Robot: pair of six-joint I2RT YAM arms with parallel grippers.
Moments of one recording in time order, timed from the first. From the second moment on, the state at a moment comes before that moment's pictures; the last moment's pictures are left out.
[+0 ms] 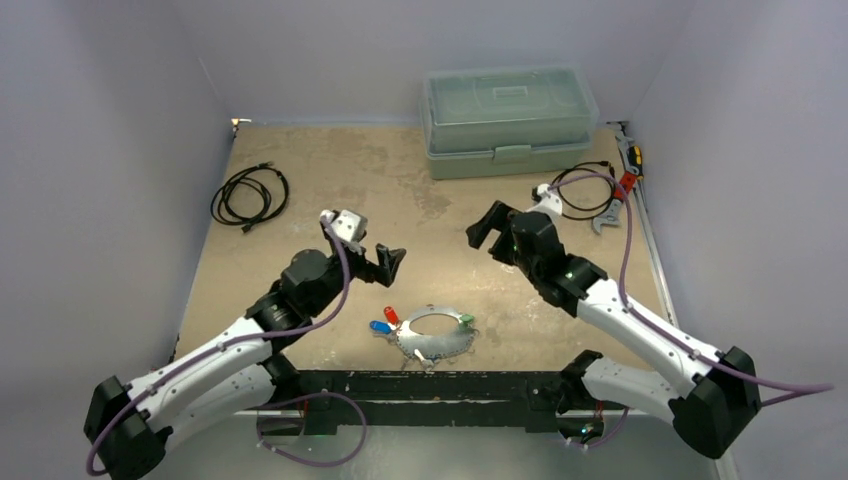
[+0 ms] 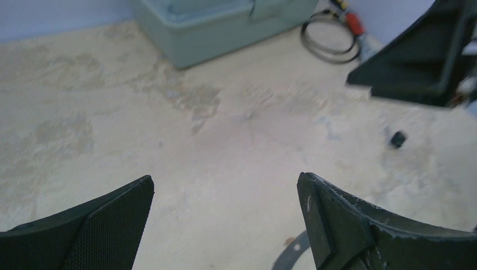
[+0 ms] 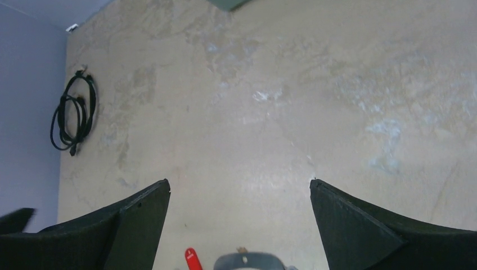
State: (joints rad) left arm -0.77 0.84 0.49 0.15 -0.21 -0.17; right arm 0.66 1.07 0.81 -0.24 0.35 0.84
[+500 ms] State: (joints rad) left arm -0.79 0.96 0.67 -0.02 -0.18 -0.26; right arm 0.67 1.02 0.74 -0.56 0.22 1.14
